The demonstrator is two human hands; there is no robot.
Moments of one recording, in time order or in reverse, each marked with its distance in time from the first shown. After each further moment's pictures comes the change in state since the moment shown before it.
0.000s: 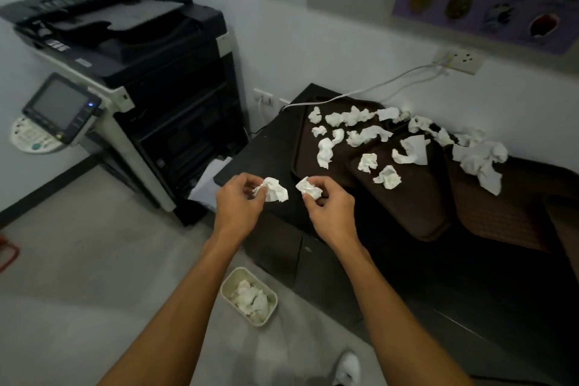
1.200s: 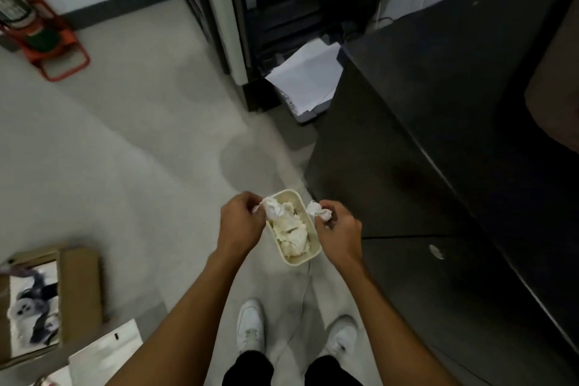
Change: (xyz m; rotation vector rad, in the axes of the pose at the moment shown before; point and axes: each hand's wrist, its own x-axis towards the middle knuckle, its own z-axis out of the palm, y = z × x) left_hand -0.085 -0.365 0.039 0.135 0.154 -0.682; right_hand -0.036 0.287 0.260 -0.288 -0.541 0.163
